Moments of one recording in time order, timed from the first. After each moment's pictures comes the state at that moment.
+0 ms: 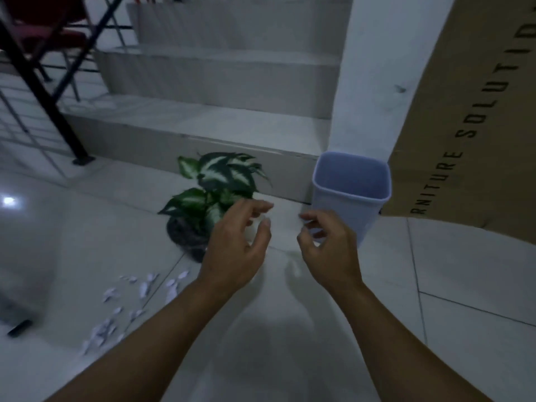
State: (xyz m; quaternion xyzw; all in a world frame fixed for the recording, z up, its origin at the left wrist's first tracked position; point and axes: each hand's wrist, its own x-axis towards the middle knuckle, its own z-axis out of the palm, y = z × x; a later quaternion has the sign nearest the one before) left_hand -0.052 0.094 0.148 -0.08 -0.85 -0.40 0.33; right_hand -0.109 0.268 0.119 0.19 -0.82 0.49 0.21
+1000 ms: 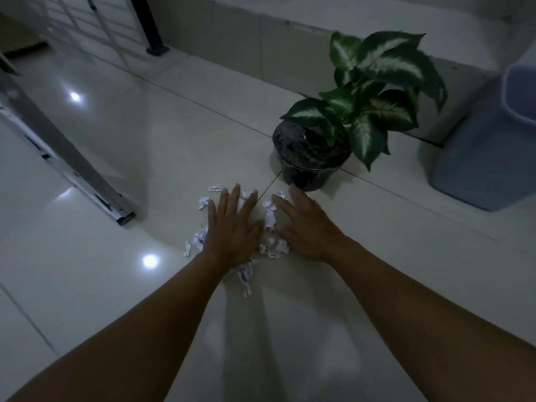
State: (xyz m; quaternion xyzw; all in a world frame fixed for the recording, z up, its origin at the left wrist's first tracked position) left_hand 0.039 -0.130 -0.056 0.16 -0.97 -0.18 0.02; right_hand -0.073 0.046 -0.038 0.41 -0.88 0.18 -0.17
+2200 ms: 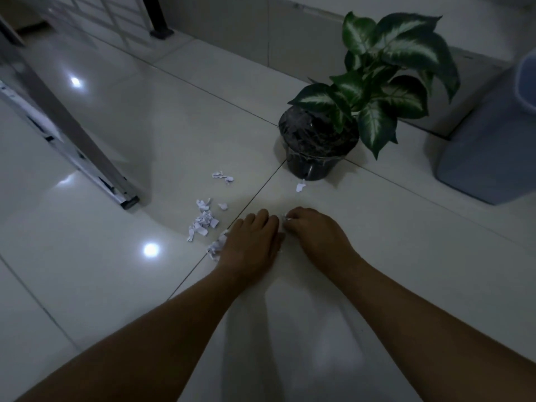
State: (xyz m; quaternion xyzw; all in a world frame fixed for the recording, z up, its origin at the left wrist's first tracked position) left_hand 0.062 -0.074 -0.051 0.06 -0.99 -0.11 0.06; right_hand -0.035 0.071 -0.036 0.47 -0.86 0.17 -0.01
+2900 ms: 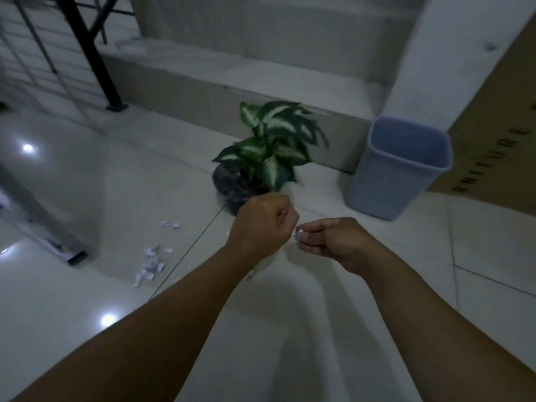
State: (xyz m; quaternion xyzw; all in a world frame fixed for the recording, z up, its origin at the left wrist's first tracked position) left_hand -0.019 0.033 0.092 -0.06 -0.89 -0.32 0.31; right_hand -0.065 0.200 0.101 -0.05 -0.68 0.66 -0.30
